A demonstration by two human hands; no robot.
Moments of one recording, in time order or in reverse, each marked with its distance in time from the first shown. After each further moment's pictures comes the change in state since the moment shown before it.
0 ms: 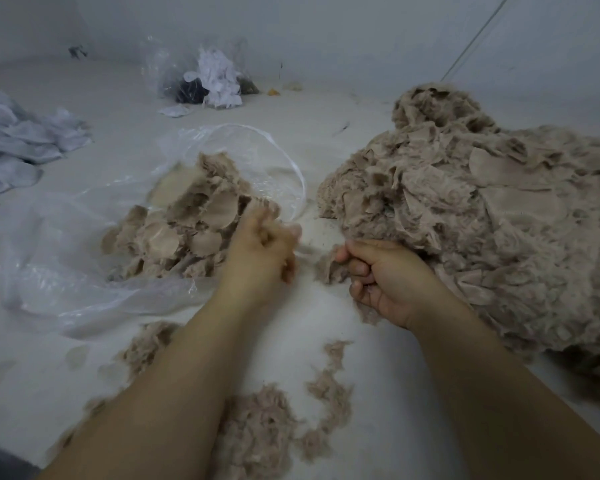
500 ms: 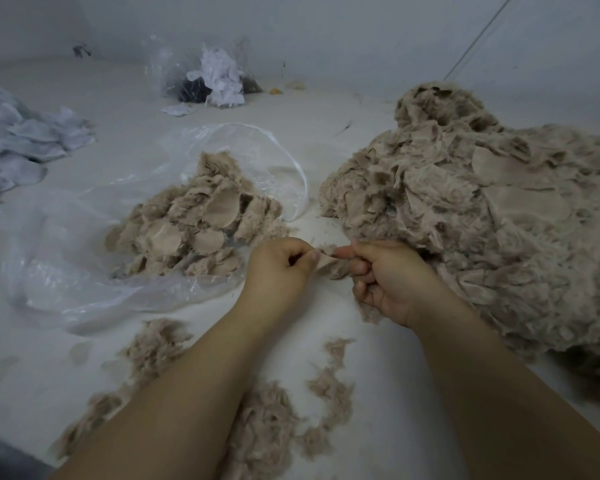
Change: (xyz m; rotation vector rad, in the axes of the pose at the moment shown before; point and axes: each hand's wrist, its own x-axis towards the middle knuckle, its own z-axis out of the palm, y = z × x) left_hand -0.015 -0.005 0.008 0.533 -0.093 0.167; right_hand 0.004 0.001 0.000 -0.029 0.054 0.063
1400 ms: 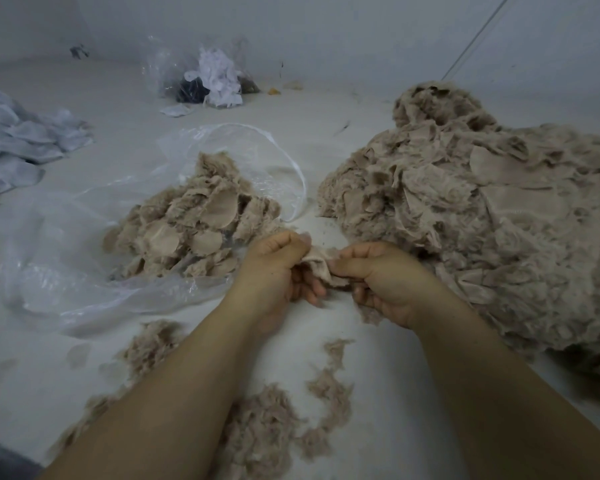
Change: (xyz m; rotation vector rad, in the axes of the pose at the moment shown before) left_hand -0.004 0.010 -0.003 -0.740 -0.178 -0.281; right_hand -0.004 0.000 0.001 -0.217 -0.091 -0.071
